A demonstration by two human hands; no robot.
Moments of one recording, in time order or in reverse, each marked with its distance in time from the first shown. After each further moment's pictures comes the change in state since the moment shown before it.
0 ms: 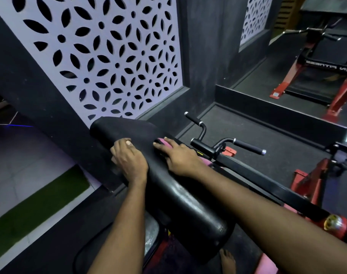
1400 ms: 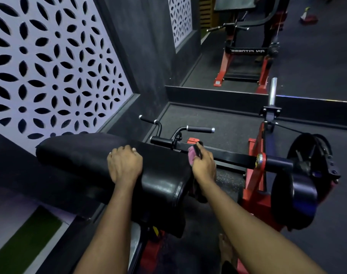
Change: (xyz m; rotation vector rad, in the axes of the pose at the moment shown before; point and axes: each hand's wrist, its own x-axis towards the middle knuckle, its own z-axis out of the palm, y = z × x) left_hand -0.084 0.073 -0.011 0.596 -0.568 0.523; right_hand -0.156 0.099 0.059 0.868 0.807 0.920
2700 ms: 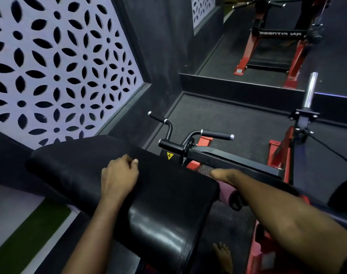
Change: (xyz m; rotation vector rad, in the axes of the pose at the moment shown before) left_hand 0.069 -0.001 0.007 -0.083 -0.235 -0.074; right_hand 0.166 -0.001 0.022 -0.432 -0.998 0.245
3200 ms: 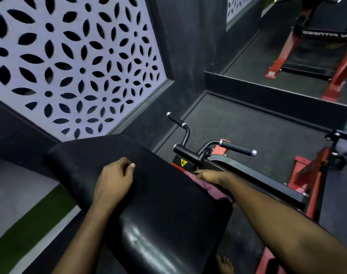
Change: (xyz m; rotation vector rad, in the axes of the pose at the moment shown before) left_hand 0.029 -0.032 -0.013 -0.159 0.064 -0.050; right_hand 0.086 -0.053 0.000 -0.120 -0.142 -0.149
